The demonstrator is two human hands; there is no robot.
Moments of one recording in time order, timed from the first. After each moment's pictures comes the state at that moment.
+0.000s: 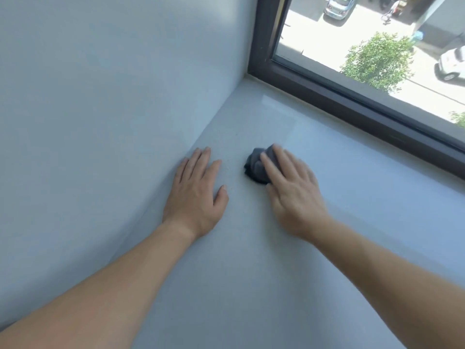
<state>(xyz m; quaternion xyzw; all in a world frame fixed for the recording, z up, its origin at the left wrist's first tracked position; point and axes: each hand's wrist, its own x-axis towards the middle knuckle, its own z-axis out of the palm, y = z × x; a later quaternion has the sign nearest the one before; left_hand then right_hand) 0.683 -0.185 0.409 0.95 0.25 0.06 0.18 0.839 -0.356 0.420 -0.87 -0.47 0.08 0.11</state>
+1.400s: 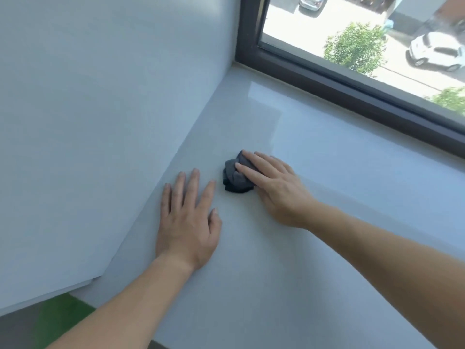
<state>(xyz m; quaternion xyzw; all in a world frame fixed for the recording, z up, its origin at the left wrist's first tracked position) 0.608 -0.227 0.410 0.96 0.26 -0.02 0.11 0.800 -0.367 0.416 -0.80 -0.57 0.10 0.14</state>
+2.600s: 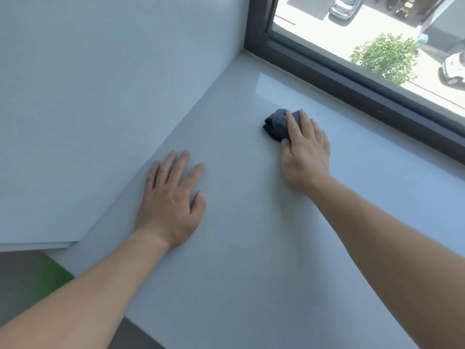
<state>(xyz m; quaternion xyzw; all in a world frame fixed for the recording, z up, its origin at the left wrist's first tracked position) 0.611 -0.228 0.408 0.95 0.28 0.04 0.11 0.861 -0.367 0.420 -0.93 -0.32 0.09 0.14</state>
